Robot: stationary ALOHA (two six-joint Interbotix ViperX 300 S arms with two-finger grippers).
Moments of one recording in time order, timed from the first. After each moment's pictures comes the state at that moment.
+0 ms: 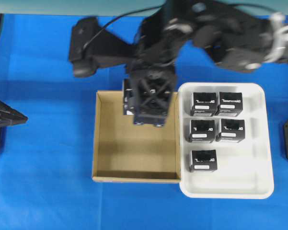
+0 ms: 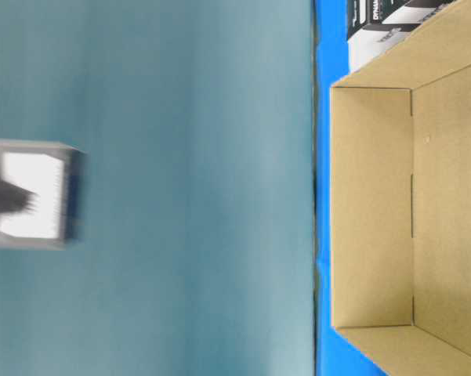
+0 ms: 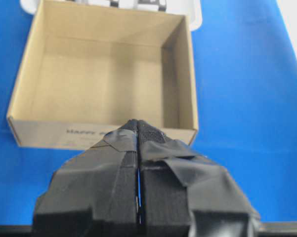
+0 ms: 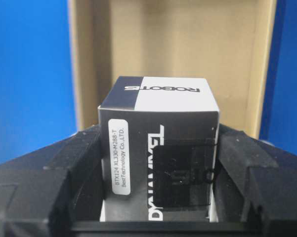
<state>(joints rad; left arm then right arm) -0.06 -1.16 1.05 0.02 0.46 -0.15 -0.09 0.23 -0.55 0.18 1.59 -0.07</state>
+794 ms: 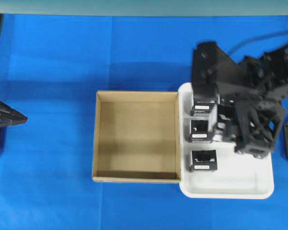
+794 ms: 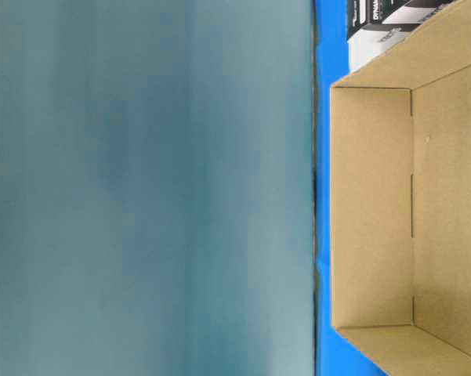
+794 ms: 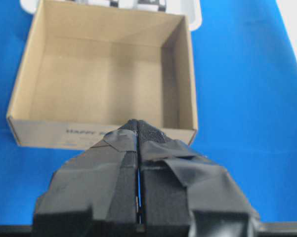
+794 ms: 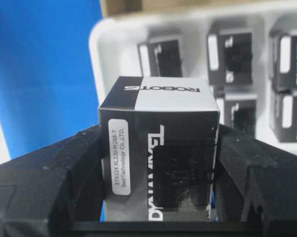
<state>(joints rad) -0.06 -1.16 1.05 0.02 0.46 -0.16 -0.01 -0.33 0.25 0.18 1.36 0.11</state>
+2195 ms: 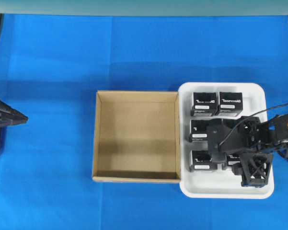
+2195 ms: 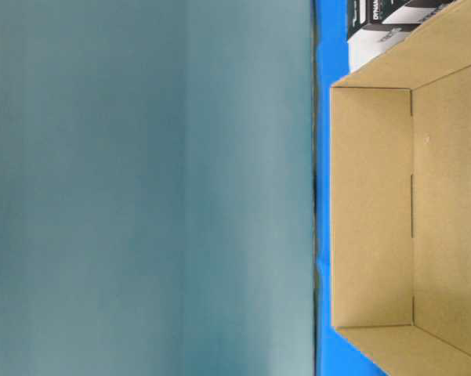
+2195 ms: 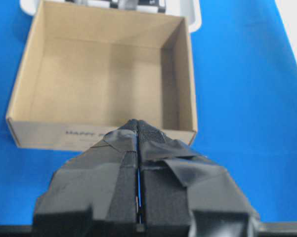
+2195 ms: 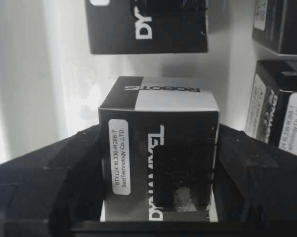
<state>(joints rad) -0.06 -1.15 1.05 0.02 0.46 -0.16 0.14 -0.25 0.95 0.18 0.66 0.02</state>
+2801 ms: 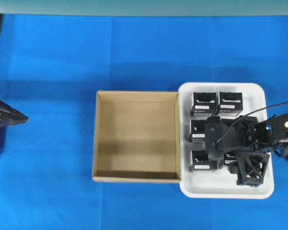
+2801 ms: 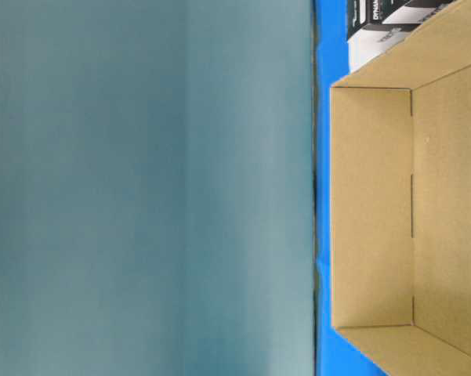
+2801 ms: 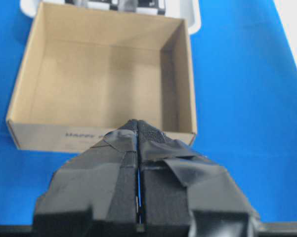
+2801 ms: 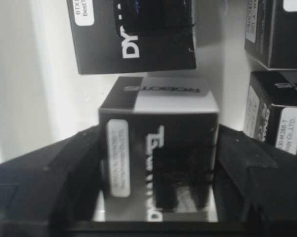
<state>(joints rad) -0.06 -1.15 1.05 0.01 0.46 -0.16 0.13 -0.23 0.95 0.18 0.62 0.04</state>
